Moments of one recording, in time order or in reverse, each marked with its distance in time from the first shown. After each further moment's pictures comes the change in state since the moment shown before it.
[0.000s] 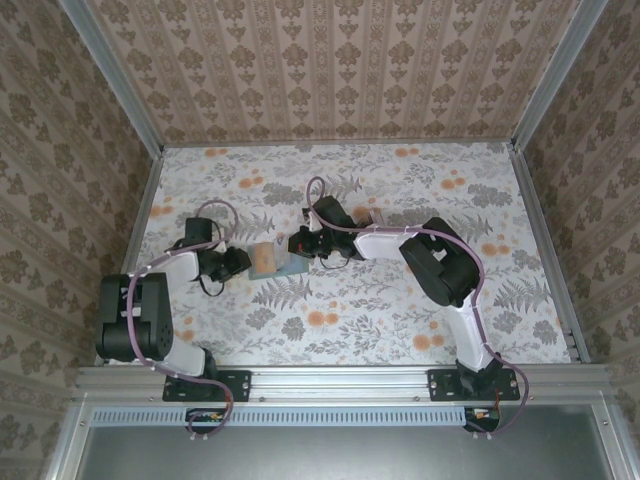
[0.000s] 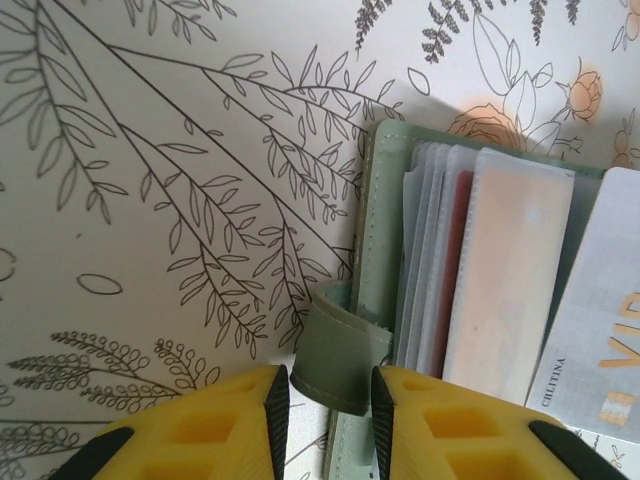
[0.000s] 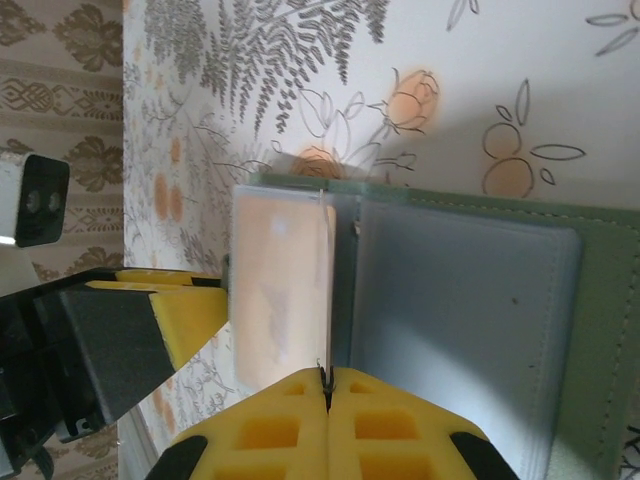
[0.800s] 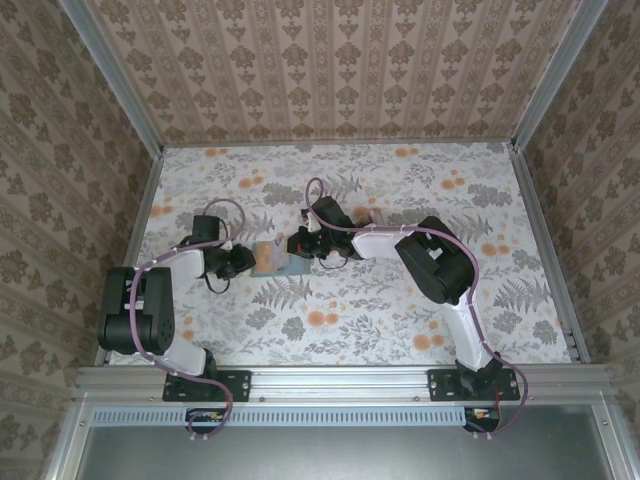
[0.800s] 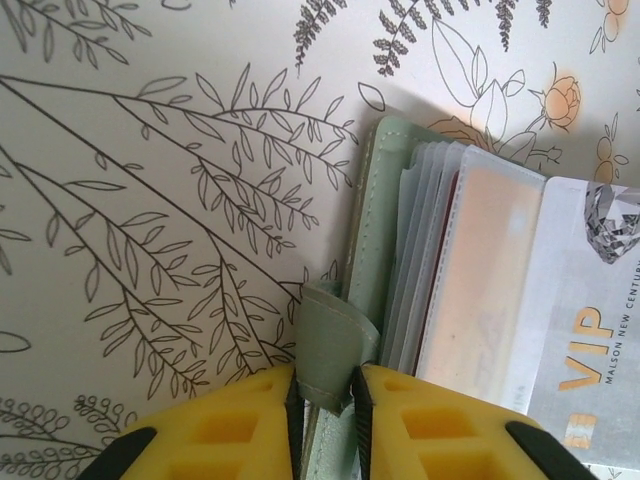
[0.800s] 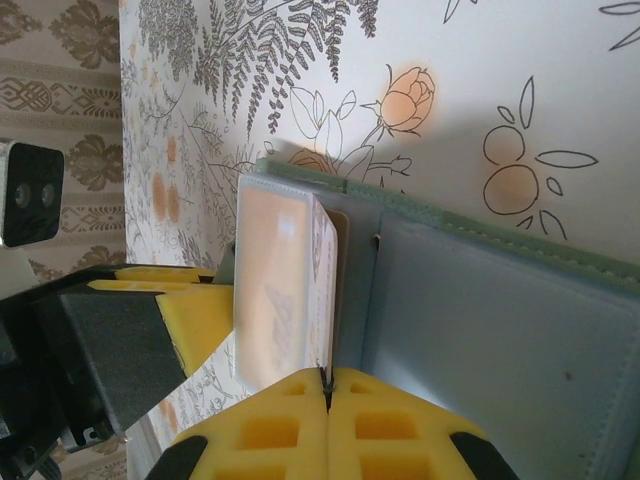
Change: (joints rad) left arm -0.050 0.039 0.013 0.055 -0.012 -0.030; right arm -0.002 0.034 0.023 0.012 -0.027 0.018
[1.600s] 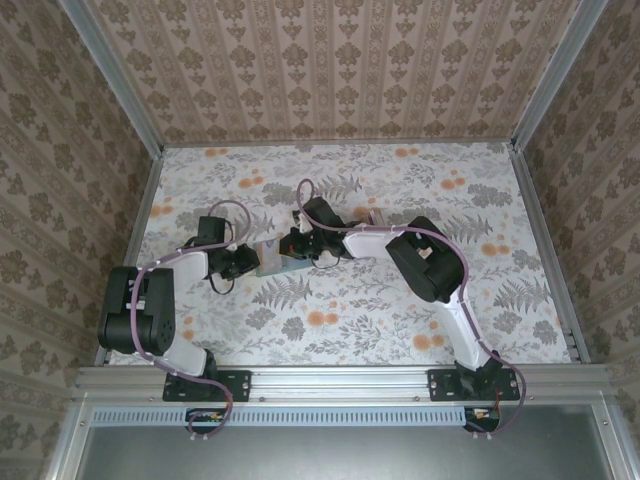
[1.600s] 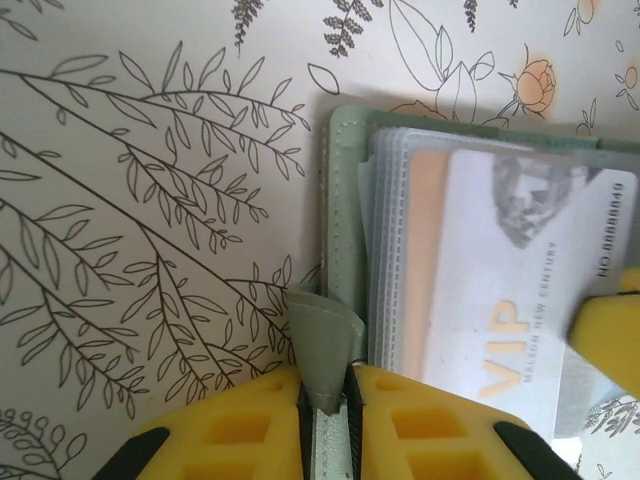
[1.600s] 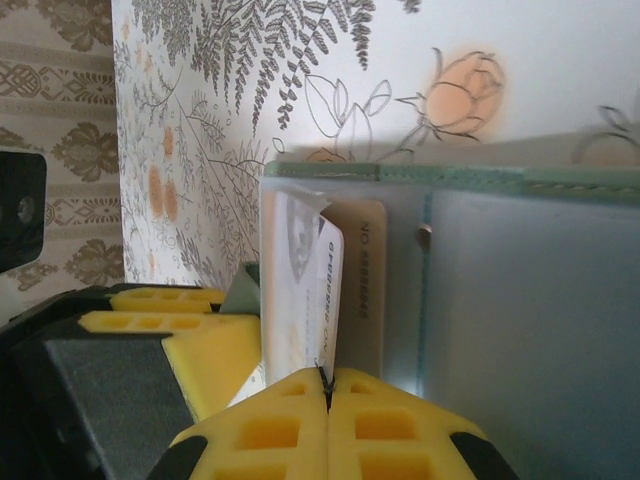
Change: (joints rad) left arm -0.039 0.000 -0.014 0.037 -0.007 -0.026; right arm 0.034 0.087 0.122 -0.050 -0.015 -0.006
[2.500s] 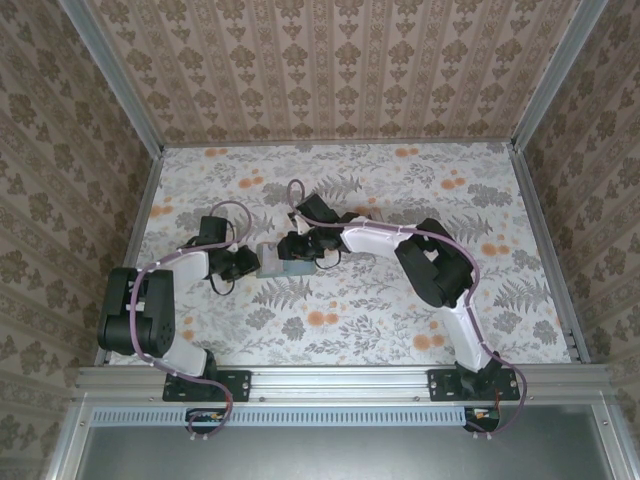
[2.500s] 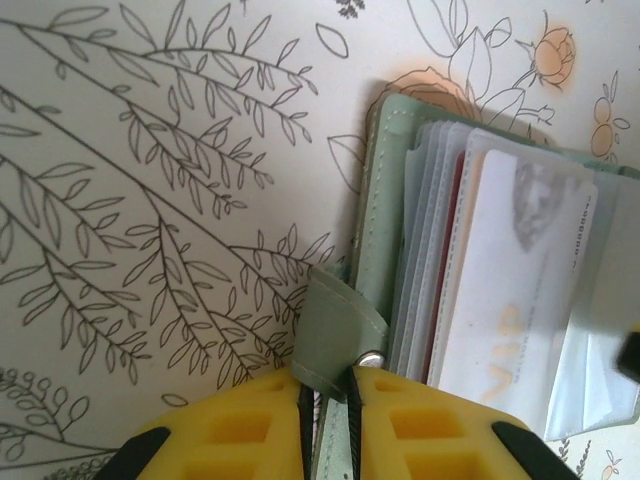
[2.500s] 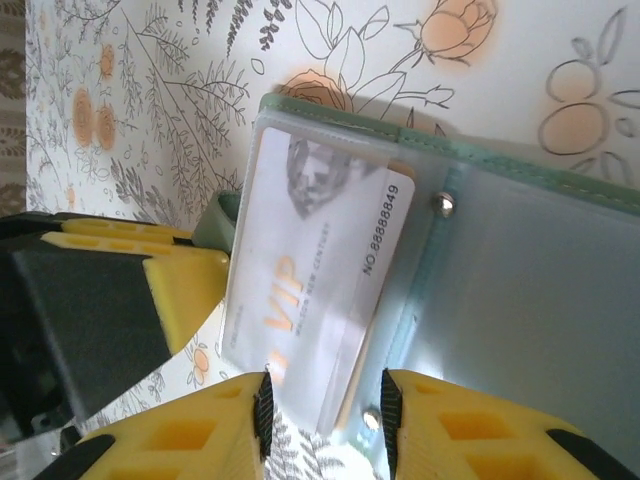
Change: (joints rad) left arm -0.011 -0.014 0.009 -0.058 -0.023 0.001; right arm 0.016 -0.103 0.055 -0.345 0.108 -0.240
